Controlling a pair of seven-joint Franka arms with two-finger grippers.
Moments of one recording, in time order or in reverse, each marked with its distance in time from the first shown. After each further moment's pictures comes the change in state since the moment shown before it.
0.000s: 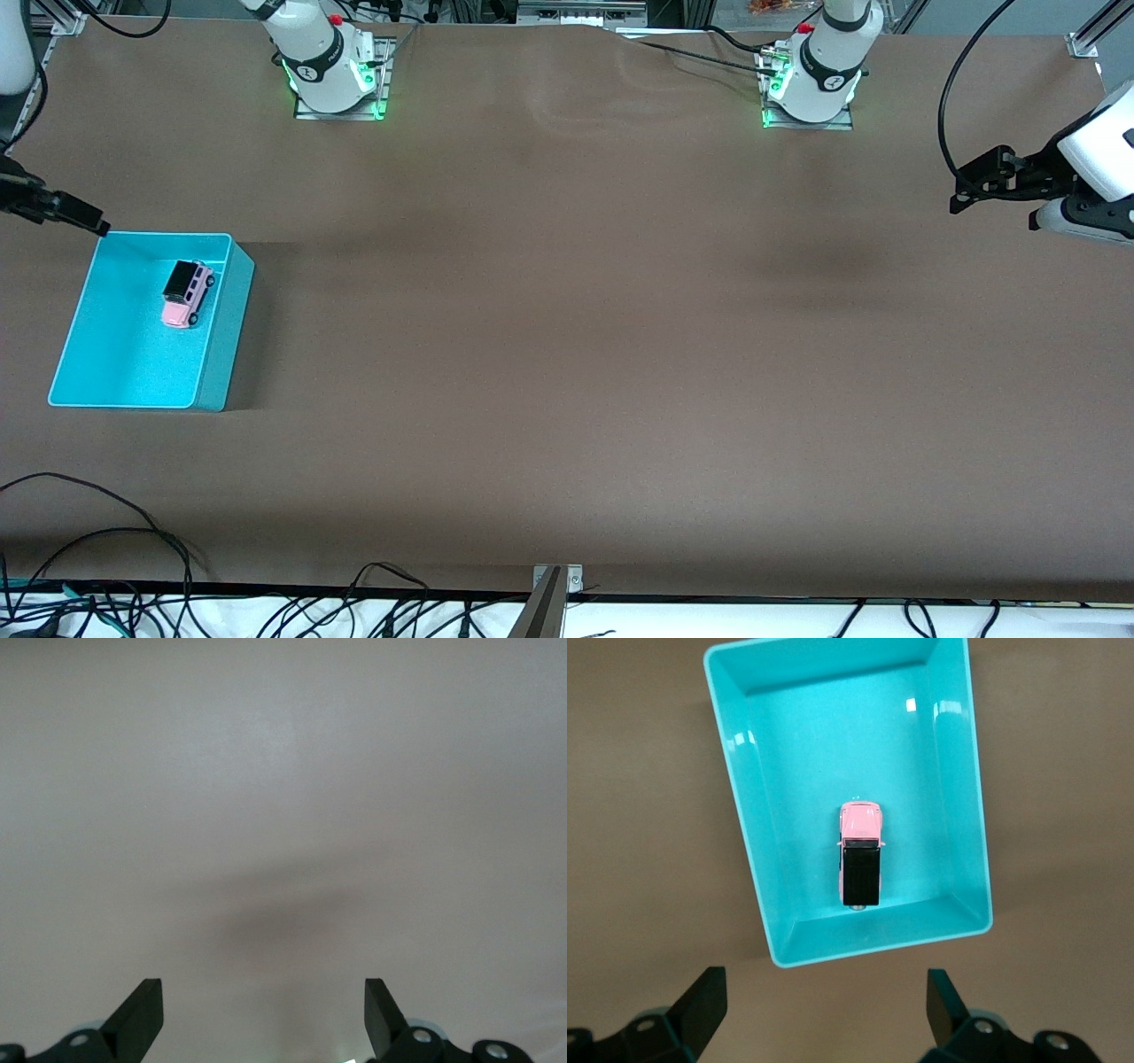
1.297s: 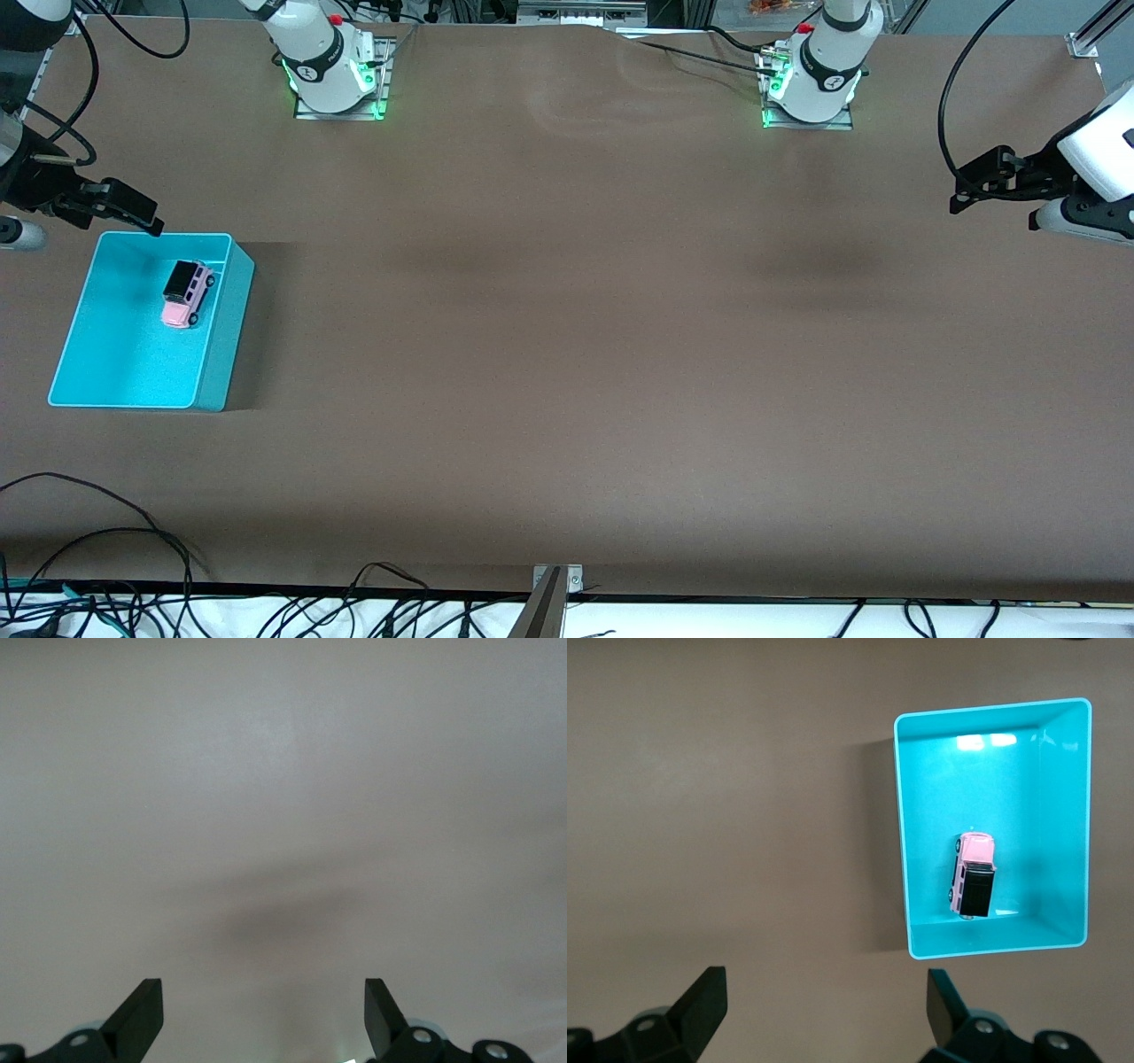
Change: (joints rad) left arm 0.000 0.000 0.000 0.000 0.000 0.000 0.000; right arm 0.002 0.035 0.259 0.251 0.079 -0.188 0.149
